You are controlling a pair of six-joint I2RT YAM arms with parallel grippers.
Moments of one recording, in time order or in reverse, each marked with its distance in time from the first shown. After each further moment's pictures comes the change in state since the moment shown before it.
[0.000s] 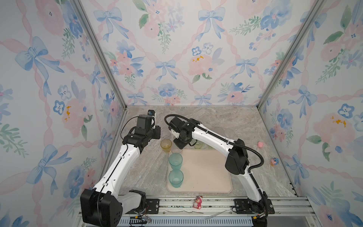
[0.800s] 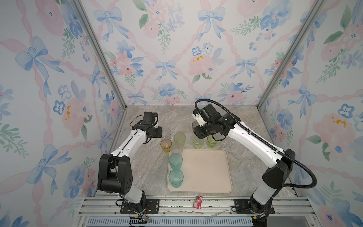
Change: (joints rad) left arm 0.074 0.365 0.106 -0.019 0.093 0.001; right arm -0.171 -0.544 -0.429 0.173 -0.021 0.064
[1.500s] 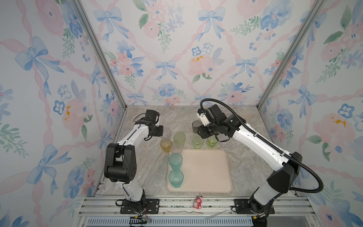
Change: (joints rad) left arm 0.013 0.148 0.088 -0.034 0.024 0.037; right arm -0.033 -0.054 -0.071 0.048 -0.008 0.018
